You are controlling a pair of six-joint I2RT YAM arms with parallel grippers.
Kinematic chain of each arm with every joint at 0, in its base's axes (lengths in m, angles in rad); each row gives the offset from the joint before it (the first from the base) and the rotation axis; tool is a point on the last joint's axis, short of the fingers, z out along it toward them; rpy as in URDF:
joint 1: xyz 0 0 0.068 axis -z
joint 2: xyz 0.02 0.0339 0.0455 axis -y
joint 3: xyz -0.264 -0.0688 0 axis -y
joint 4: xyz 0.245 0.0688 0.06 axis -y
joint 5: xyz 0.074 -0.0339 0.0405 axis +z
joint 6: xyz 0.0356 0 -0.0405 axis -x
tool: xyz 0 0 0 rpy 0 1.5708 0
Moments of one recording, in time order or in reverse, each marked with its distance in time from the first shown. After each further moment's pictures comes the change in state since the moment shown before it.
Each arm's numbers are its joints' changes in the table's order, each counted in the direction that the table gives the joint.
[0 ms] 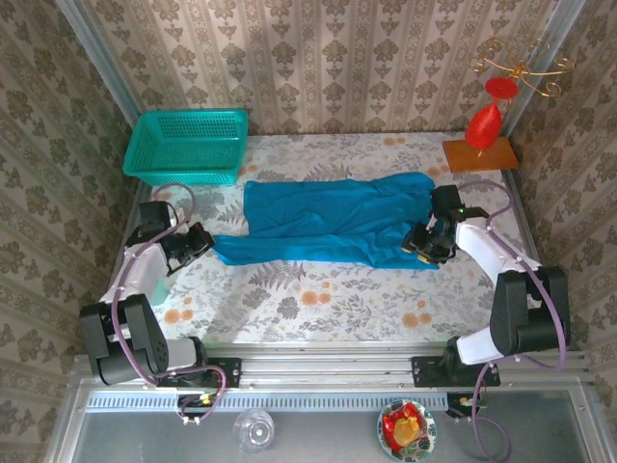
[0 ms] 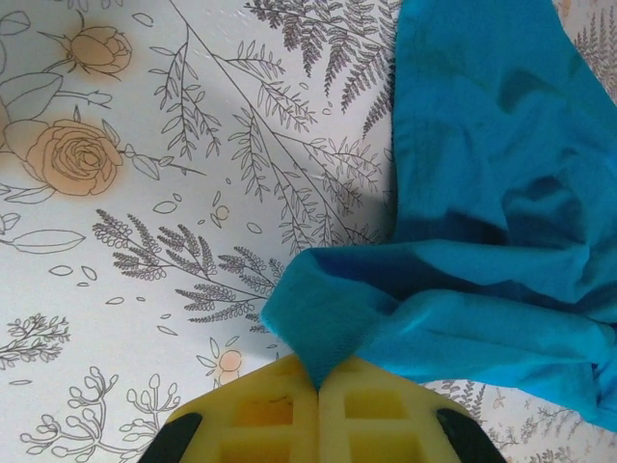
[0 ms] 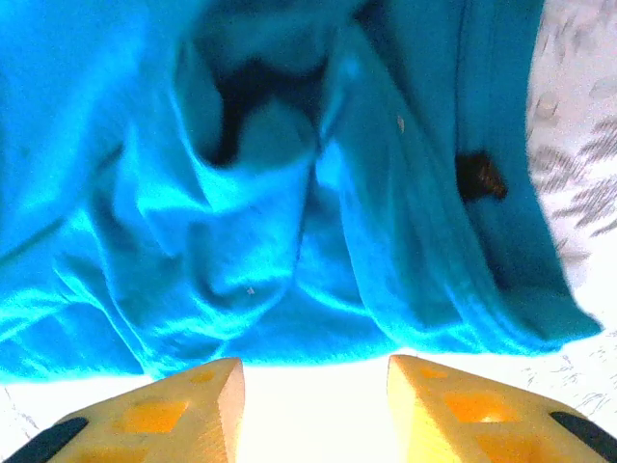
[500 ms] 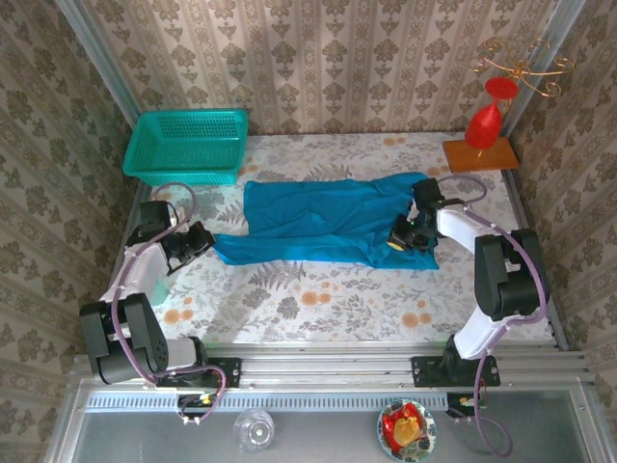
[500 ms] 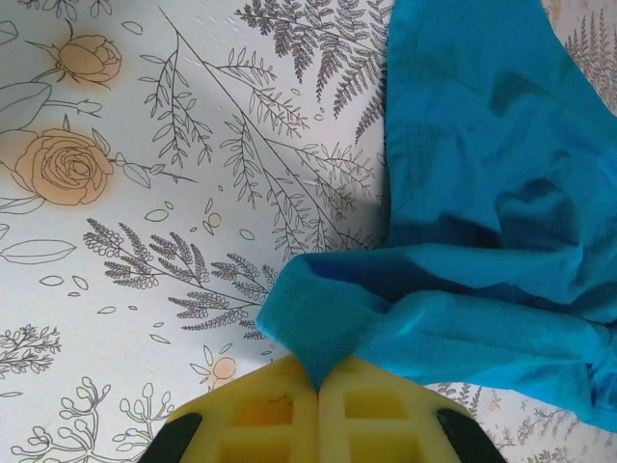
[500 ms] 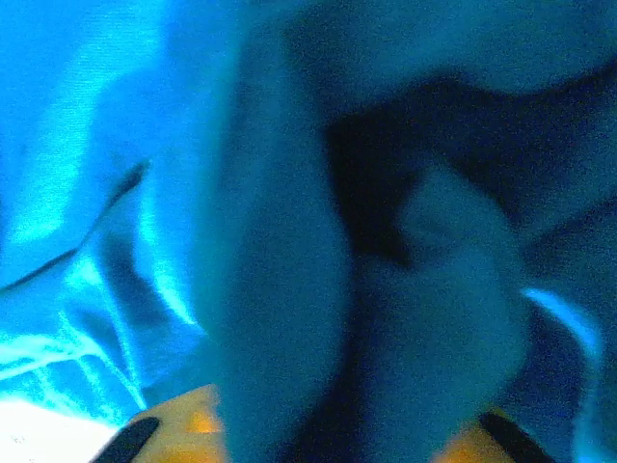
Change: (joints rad) left arm 0.002 0.001 0.000 0.014 -0.007 0.000; right arm -0.078 -0.231 0.121 0.171 0.114 -0.035
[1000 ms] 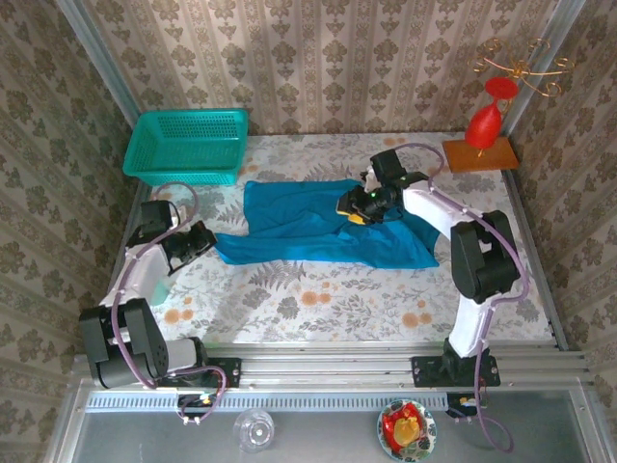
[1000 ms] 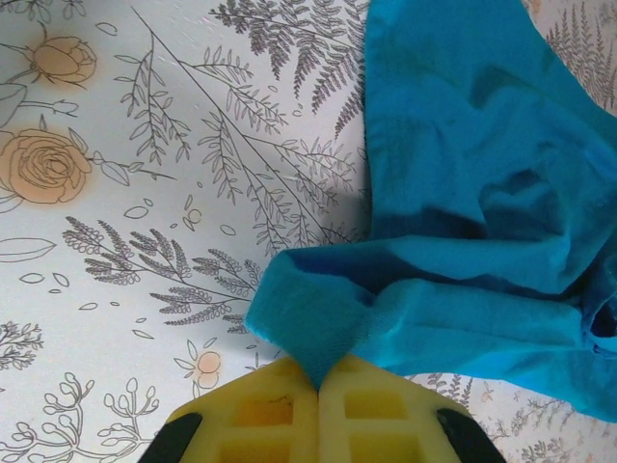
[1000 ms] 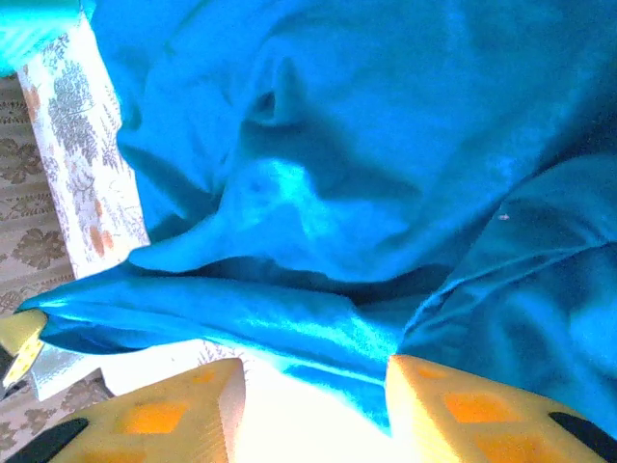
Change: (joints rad) left arm 0.021 0.025 0.000 -0.007 0.000 0.000; right arm -0.154 -0.148 0.323 0.010 0.139 -0.062
